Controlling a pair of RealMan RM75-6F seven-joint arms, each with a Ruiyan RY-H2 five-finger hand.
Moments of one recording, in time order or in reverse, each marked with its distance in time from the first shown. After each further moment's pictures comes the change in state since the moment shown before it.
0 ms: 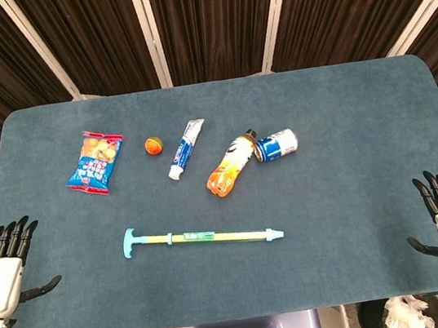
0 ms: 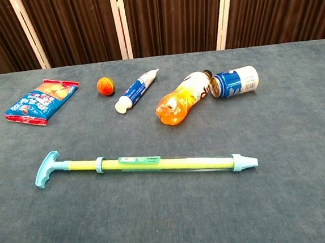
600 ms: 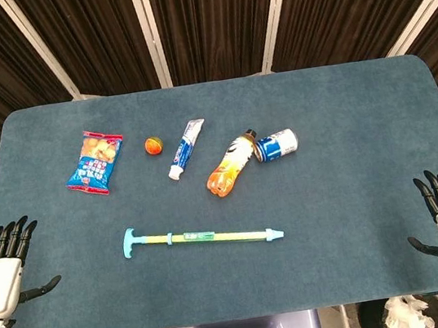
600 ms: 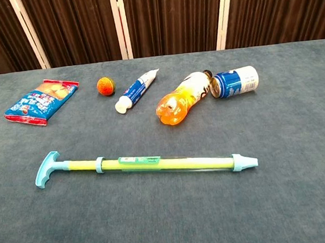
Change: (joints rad) left arm 0.004 0.001 0.000 -0.002 0.004 0.010 0.002; right arm -0.001 0.002 0.000 0.002 -0.006 0.006 0.004
